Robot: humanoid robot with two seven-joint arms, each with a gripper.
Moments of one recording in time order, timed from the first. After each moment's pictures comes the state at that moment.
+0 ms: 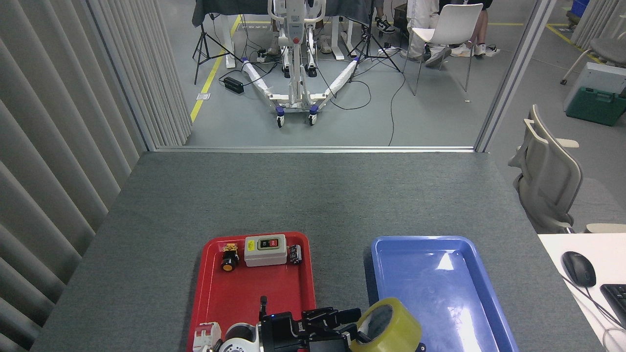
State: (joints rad) left arm -0.22 -0.03 -0.36 -1.30 -0.36 -0.75 -0.83; right arm 0.25 -0.11 0.14 -1.67 1.68 -0.75 -0.51
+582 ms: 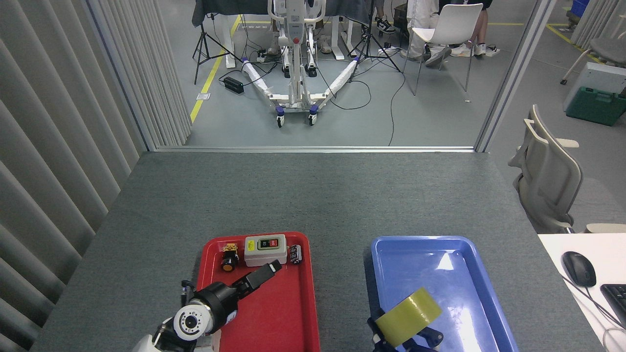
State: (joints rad) left arm -0.19 0.09 -0.16 -1.45 -0.57 0.03 -0.59; right arm 0.25 -0.09 0.14 -1.68 1.62 -0.40 -0.35
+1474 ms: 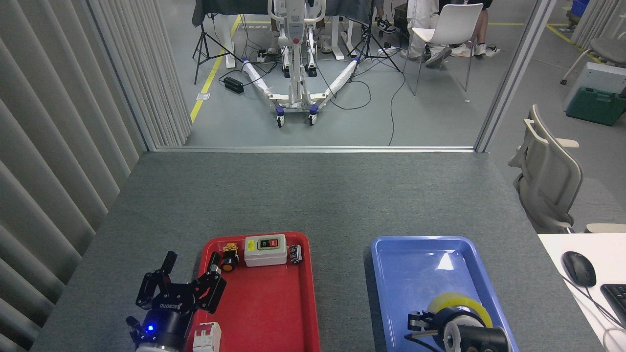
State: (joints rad) left arm 0.00 0.27 -0.25 -1.62 -1.03 0.08 0.28; right arm -0.06 -0.12 0.17 -1.75 1.36 0.33 1.18
